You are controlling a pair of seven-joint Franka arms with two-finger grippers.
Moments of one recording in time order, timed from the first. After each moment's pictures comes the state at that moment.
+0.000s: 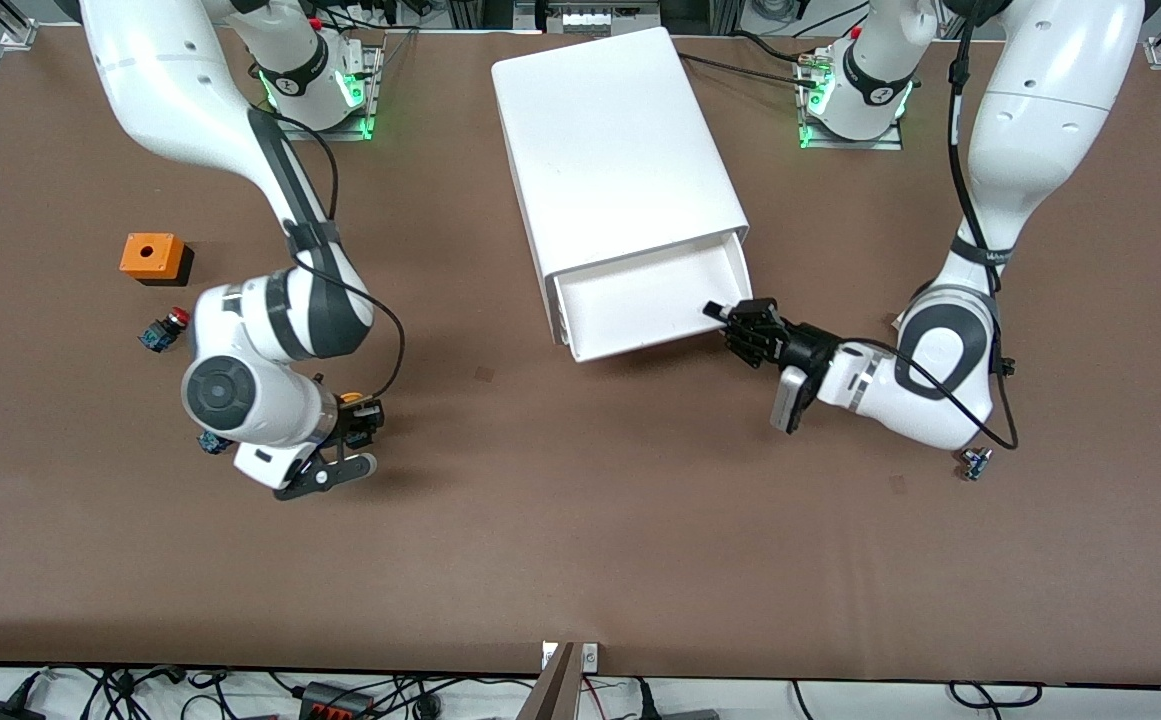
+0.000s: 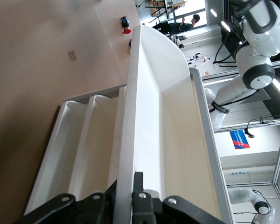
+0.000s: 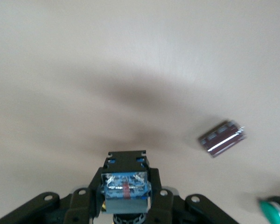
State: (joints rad) left arm -0.04 0.72 -0.11 -1.56 -1.06 1.48 0.97; right arm 0.33 0.71 -0.08 -1.28 0.09 1.95 -0.09
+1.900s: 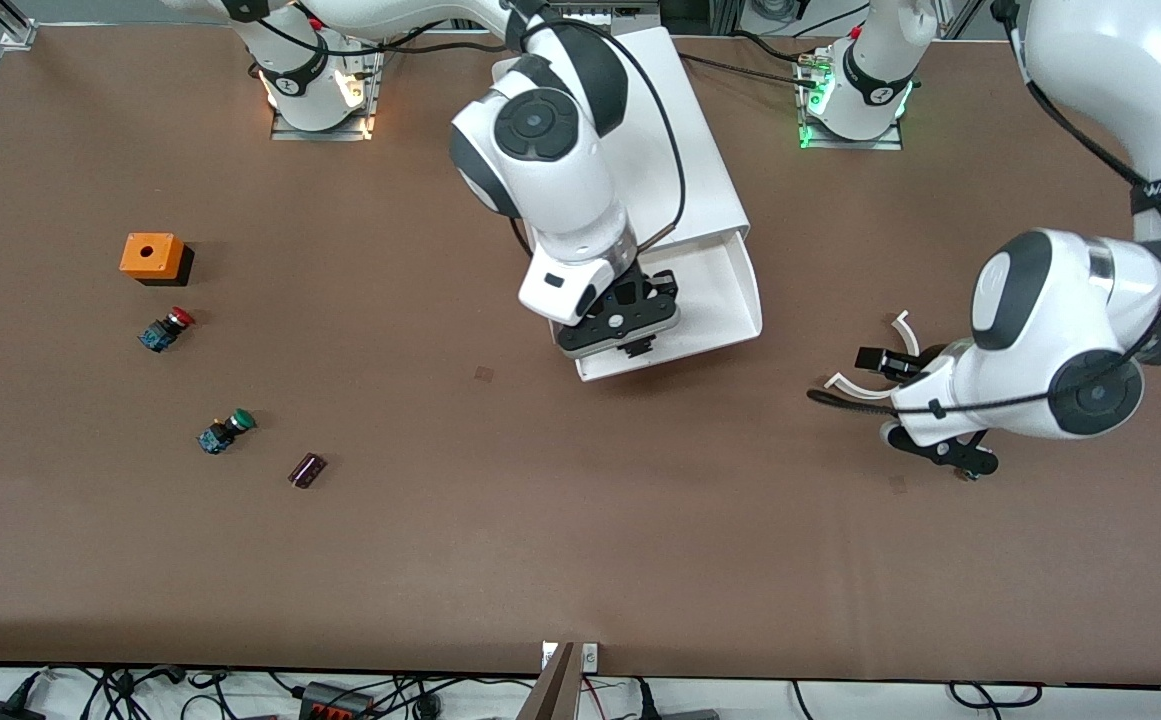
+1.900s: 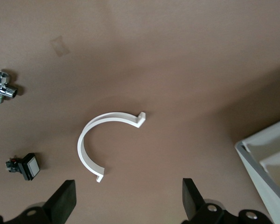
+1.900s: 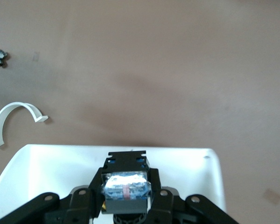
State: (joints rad) left arm -0.08 0.60 -0.08 -1.30 0.02 1.53 0.10; right arm 0.79 0.79 -0.02 -0.95 0.13 2.03 0.51
